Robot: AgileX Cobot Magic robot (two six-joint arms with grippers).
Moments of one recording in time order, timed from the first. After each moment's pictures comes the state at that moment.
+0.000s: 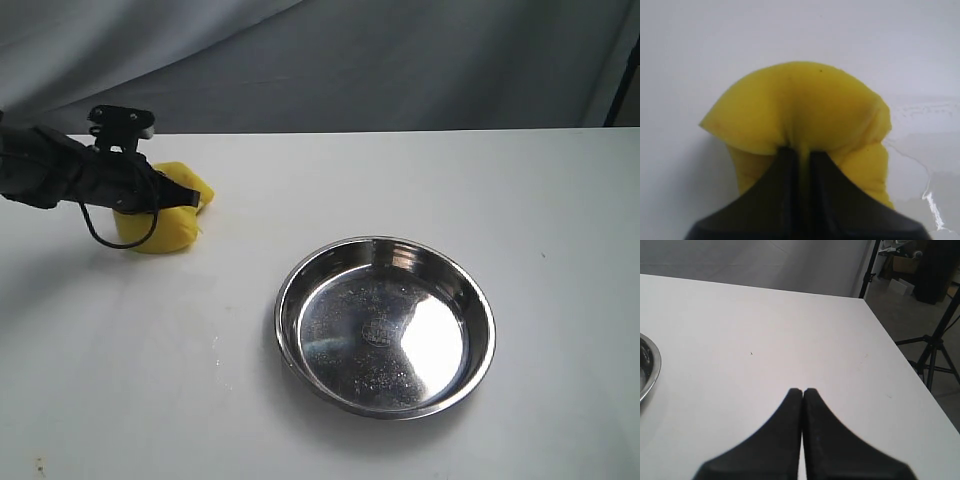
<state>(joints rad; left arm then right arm) -0.13 2.18 -1.30 -1.08 0.13 1.15 -0.15 0.01 0.00 -0.03 0.36 -0.13</state>
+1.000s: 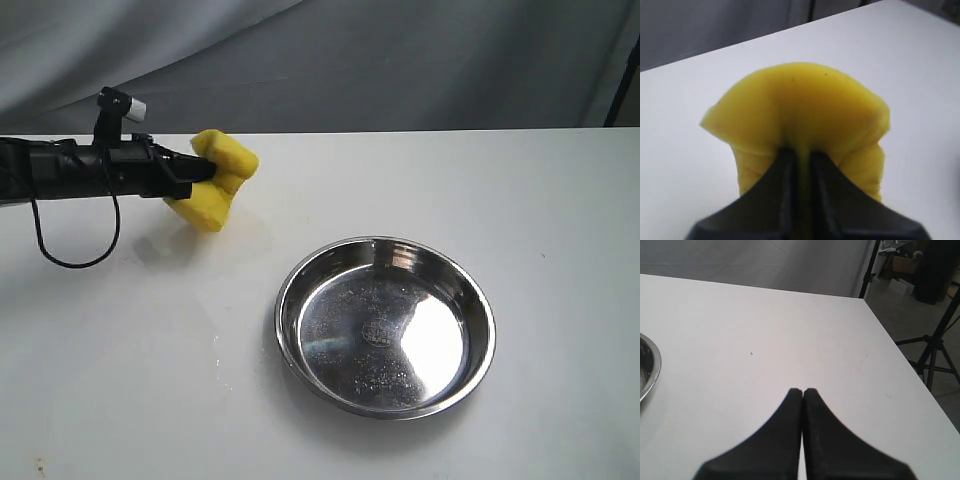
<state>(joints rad) 0.01 2.26 -1.36 -1.73 0.84 2.04 -0.15 0.01 0.00 -0.03 0.36 -0.13</state>
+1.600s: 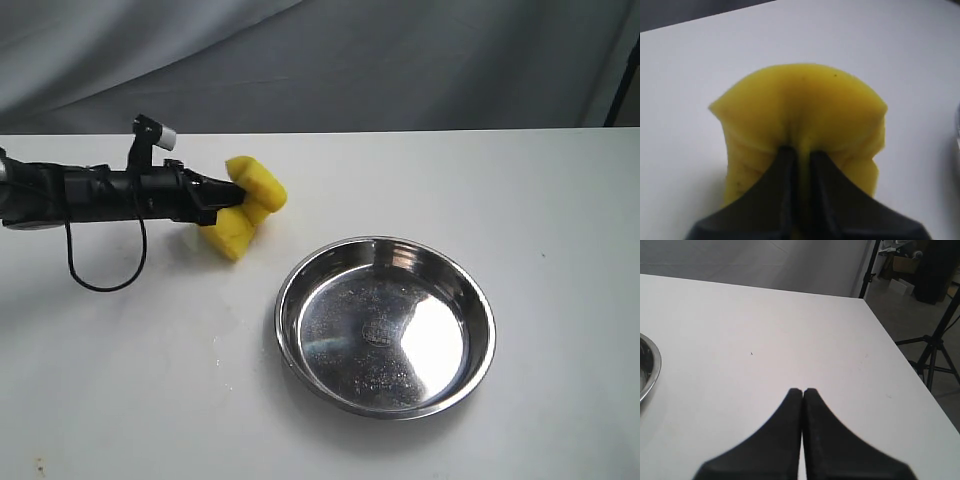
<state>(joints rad) -0.05 2.36 -1.38 -1.75 0.92 2.09 -0.15 0.01 0.00 -0.03 0.36 -0.13</state>
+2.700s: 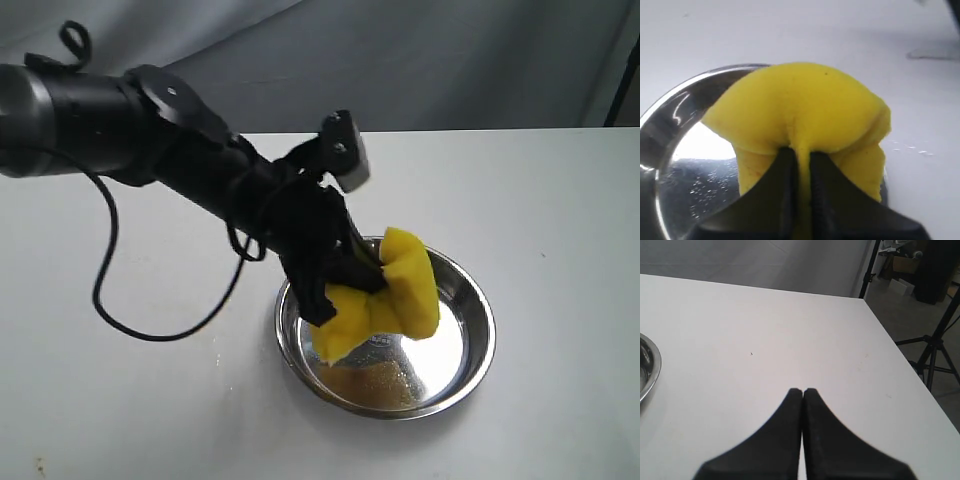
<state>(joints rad) -0.57 1.92 -1.29 -1.00 0.86 1.55 -0.15 0.01 0.00 -0.03 0.36 -0.13</state>
